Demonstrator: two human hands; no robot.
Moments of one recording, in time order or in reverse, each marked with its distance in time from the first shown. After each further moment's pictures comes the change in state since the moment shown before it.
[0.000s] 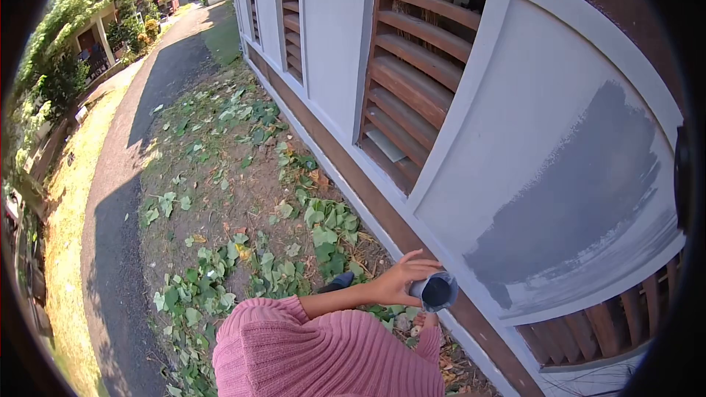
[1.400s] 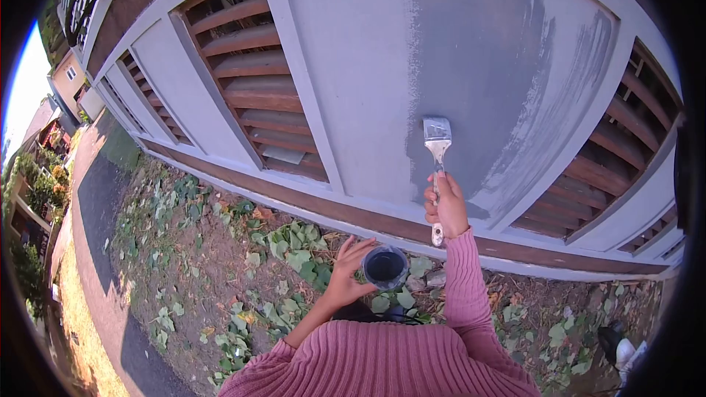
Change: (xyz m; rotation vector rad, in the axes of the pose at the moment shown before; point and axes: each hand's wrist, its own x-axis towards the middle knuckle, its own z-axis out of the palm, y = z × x) left_hand 0.010 0.004 0.016 0.070 -0.027 -0.040; right_hand -0.207 -0.183 0.024 0.288 -0.120 -0.779
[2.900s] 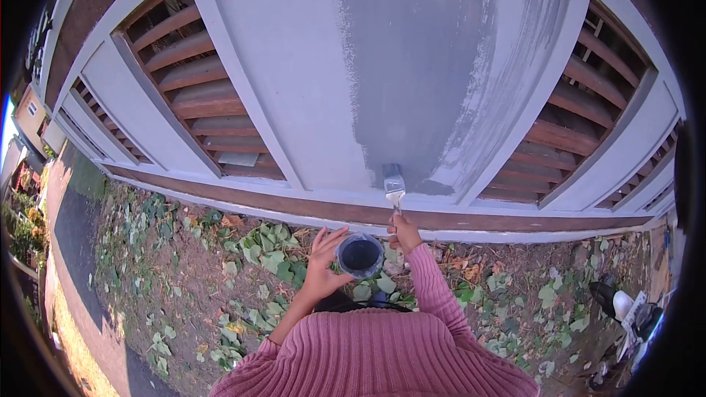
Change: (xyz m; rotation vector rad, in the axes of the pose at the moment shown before) left_hand 0.014 -0.002 0.021 -0.004 -0.055 0.012; right_hand 0.006 0.134 -0.100 0.020 0.235 0.375
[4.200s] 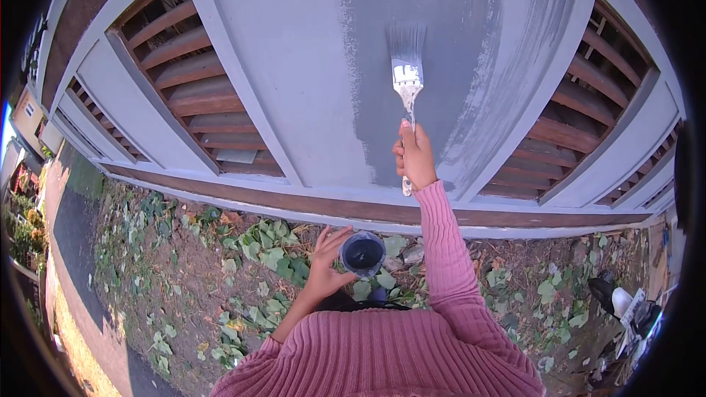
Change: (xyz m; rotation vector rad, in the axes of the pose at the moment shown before) left_hand -0.002 -0.007 0.003 -0.026 -0.016 0.001; right_hand -0.056 -0.156 0.088 -0.205 -0.030 -0.670
